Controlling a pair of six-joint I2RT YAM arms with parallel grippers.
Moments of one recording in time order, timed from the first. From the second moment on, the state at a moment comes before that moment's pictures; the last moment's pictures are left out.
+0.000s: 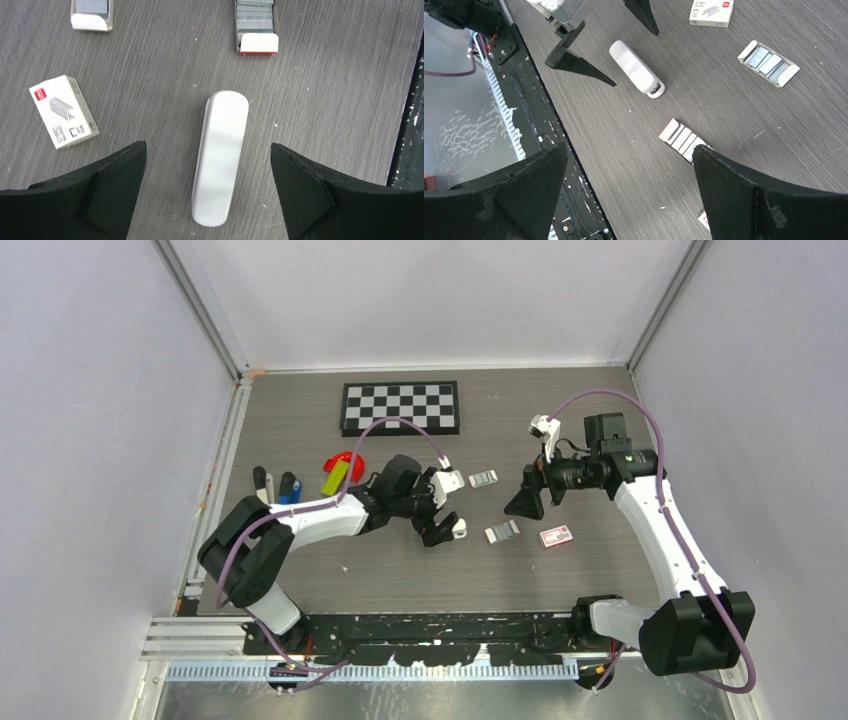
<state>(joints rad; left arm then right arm) -0.77 1.60 0.85 0.05 0.45 0.24 0.09 1.17 1.06 -0.89 -0.91 -0.47</state>
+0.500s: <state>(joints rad) -0.71 1.51 0.89 0.03 0.37 0.05 0.07 1.17 1.06 -0.90 -0.90 -0.47</state>
